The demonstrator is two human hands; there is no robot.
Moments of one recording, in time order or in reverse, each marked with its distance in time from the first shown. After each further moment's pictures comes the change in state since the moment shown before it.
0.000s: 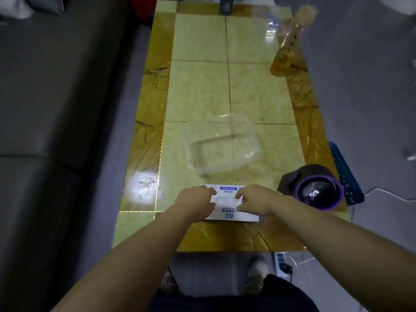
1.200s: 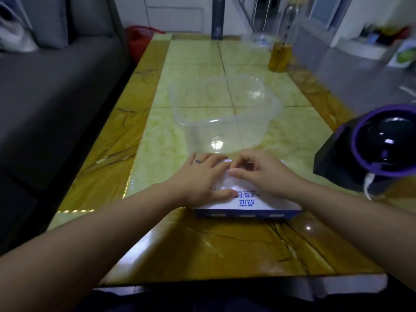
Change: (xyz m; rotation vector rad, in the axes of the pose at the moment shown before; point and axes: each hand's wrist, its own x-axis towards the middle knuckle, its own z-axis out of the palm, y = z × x) left_hand 0.111 -0.056 0.126 0.307 0.479 0.335; right_hand 0.111 0.036 0.115 0.448 0.835 -0.445
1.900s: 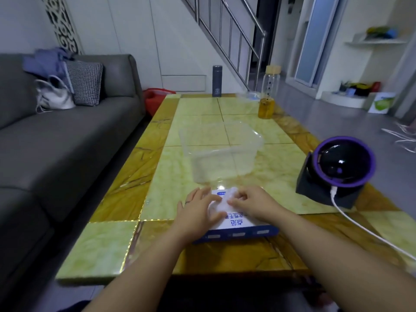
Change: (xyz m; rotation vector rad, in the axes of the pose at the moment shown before) left_hand -0.057 0.045 0.015 -0.322 0.183 -0.359; right_hand -0.045 -0.017 0.017 -0.056 0.061 0.225
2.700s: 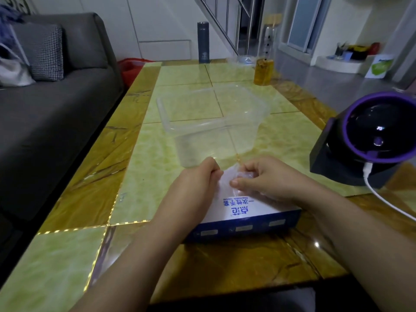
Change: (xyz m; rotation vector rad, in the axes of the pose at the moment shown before) left_hand 0.033 0.013 -0.013 -0.188 0.207 0.151; right_hand 0.017 0.001 -0.021 0.245 -0.101 0.062
